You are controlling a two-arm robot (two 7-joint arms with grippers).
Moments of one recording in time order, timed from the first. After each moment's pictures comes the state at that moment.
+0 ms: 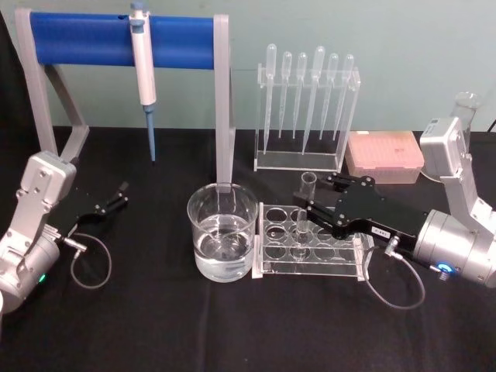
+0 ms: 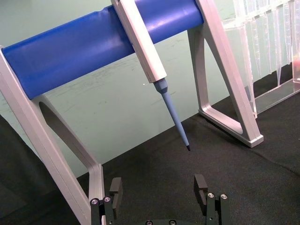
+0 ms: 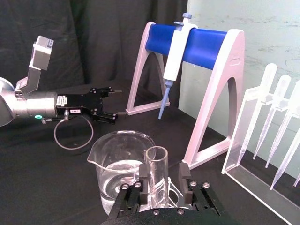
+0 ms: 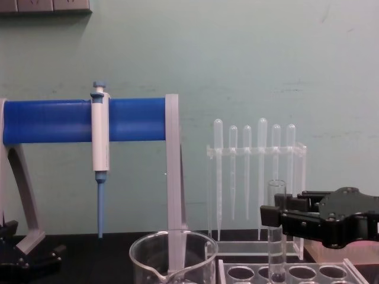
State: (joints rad) left arm -0.20 0.60 0.45 -1.41 -0.25 -0.12 0.03; right arm 0.28 0.61 -0.45 -1.57 0.51 0.02 0.60
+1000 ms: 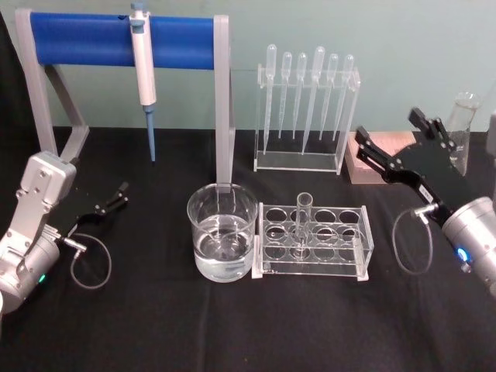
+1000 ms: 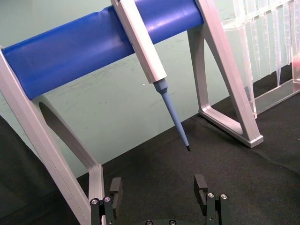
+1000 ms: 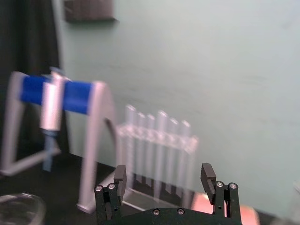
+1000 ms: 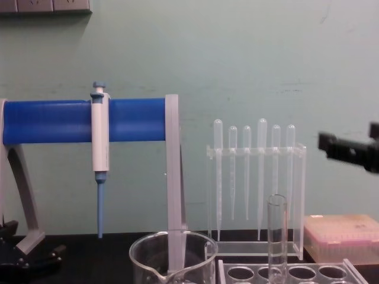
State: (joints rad) left arm -0.20 0.60 0.45 -1.41 -0.25 -0.12 0.03; right arm 0.07 0.47 -0.25 -1.76 0.36 -0.04 0.09
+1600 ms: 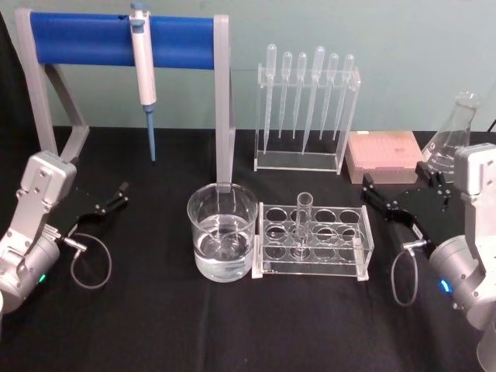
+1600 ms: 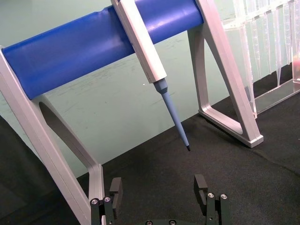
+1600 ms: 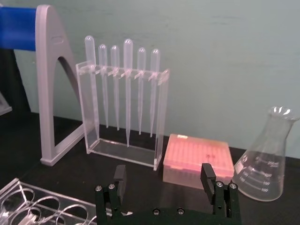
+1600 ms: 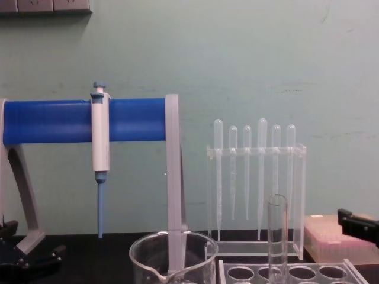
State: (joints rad) left arm -0.20 0.60 0.45 -1.41 -0.25 -0.12 0.03; right arm 0.03 0.38 -0.24 -1.67 0.24 0.06 -0.04
